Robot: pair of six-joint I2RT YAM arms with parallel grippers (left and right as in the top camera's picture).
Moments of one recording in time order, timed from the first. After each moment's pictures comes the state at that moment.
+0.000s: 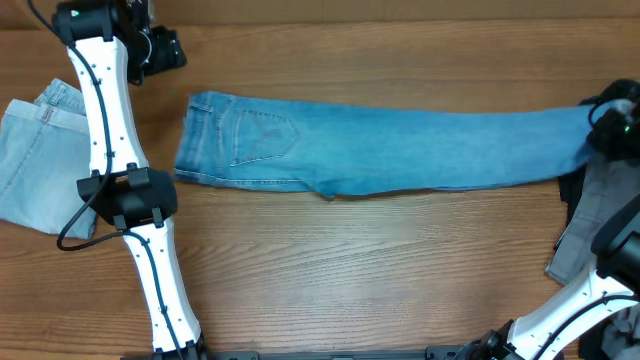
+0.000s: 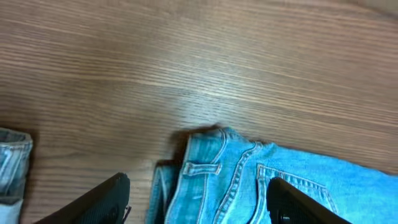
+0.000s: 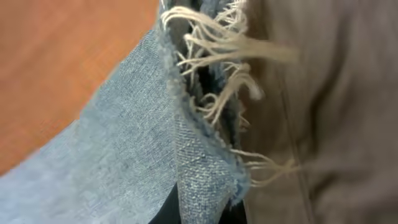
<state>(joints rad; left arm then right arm) 0.18 2.64 2.98 -1.52 0.21 -0.11 -0.65 2.15 1.73 -0.77 -0.27 0.00</state>
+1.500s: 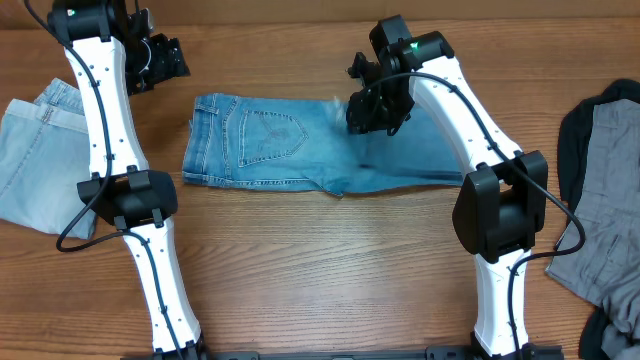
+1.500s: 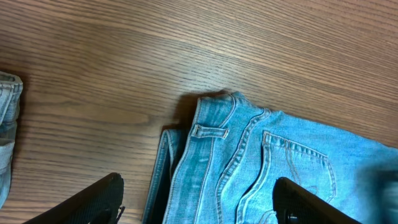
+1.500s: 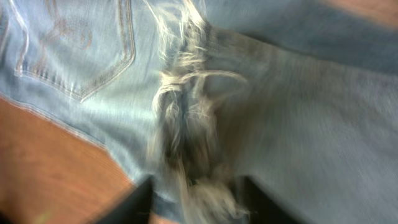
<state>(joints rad) 0.18 2.64 3.01 -1.67 0.22 -0.15 0.33 2.27 2.09 -1.26 -0.35 0.01</state>
